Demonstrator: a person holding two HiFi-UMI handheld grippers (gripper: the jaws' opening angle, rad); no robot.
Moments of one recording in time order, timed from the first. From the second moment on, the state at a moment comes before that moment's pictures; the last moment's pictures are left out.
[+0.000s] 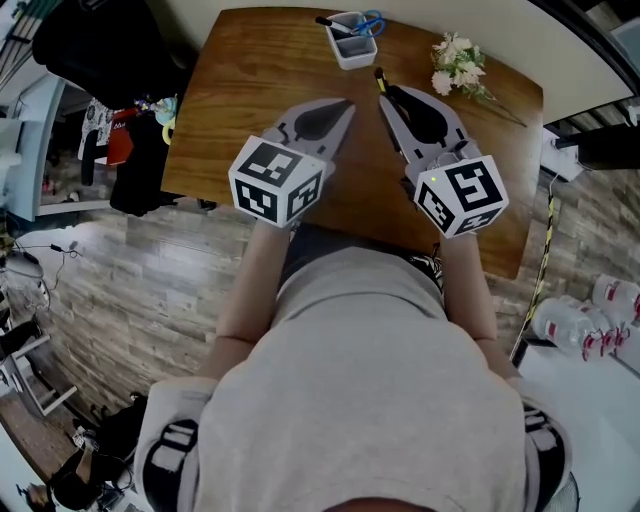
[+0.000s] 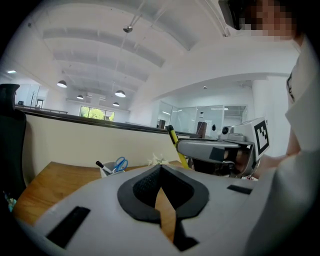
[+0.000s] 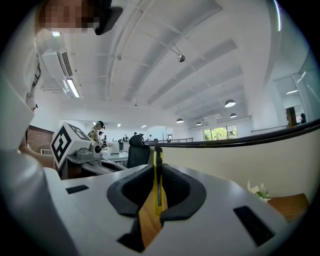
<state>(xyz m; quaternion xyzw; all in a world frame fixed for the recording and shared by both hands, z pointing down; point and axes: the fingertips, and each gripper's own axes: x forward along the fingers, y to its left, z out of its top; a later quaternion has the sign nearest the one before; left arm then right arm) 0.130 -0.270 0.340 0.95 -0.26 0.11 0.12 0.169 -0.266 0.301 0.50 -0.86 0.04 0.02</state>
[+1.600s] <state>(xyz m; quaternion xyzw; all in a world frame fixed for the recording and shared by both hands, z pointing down) 0.133 -0.251 0.340 0.96 -0.23 0.09 0.13 0.164 -0.240 0.309 0.51 -0.86 0.08 -0.03</state>
